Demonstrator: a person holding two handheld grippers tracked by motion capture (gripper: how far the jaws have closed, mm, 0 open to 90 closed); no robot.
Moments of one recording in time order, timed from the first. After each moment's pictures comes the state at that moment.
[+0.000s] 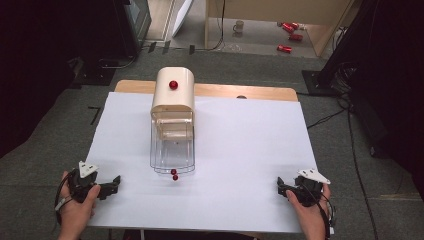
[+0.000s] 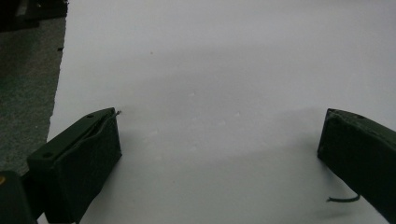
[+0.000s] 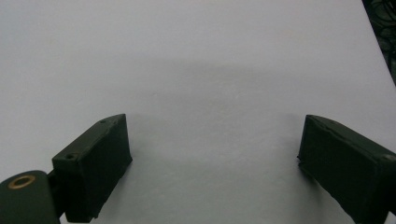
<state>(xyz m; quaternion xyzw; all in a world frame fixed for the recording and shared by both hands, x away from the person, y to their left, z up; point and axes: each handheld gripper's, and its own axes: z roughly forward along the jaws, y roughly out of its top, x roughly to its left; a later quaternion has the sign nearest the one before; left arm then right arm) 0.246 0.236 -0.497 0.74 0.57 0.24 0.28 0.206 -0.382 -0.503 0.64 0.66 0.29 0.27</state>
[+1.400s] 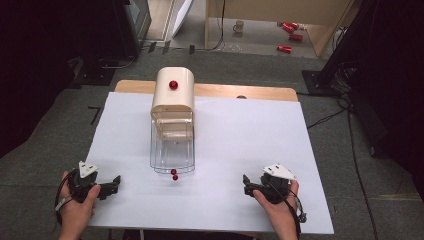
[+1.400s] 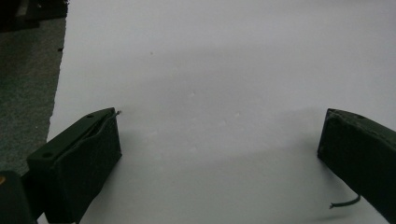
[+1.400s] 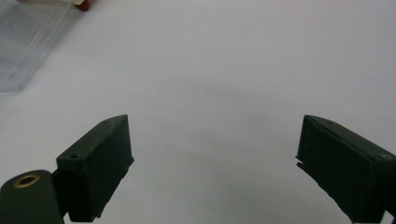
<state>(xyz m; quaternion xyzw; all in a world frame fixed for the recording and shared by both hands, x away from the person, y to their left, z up) 0.246 0.236 -0.497 0.74 0.57 0.24 0.28 0.207 -0.278 -0.461 0.58 0.70 0.35 0.24</state>
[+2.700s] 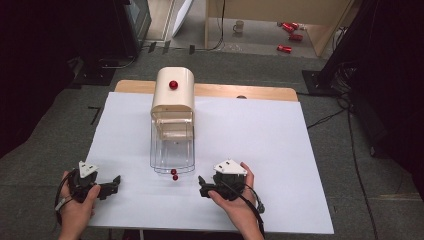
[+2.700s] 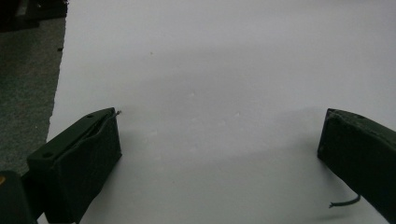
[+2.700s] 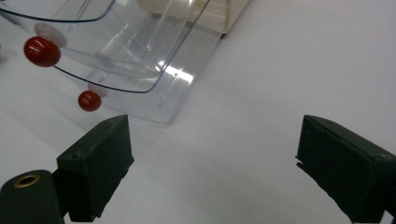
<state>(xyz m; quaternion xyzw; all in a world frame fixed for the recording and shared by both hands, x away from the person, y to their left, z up) 0.246 0.236 -0.497 0.74 0.57 0.24 0.28 0.218 -0.165 -0.447 0.49 0.76 0.39 0.20</state>
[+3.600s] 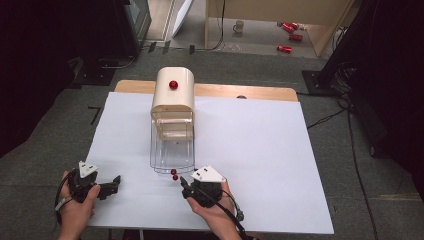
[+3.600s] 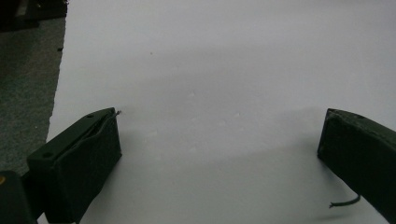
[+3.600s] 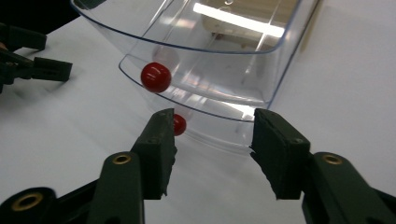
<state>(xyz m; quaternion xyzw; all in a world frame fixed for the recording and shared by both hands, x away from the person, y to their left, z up) 0.246 0.236 -0.497 0.74 0.57 0.24 0.28 0.205 -0.112 -0.448 0.47 0.75 0.43 0.18</state>
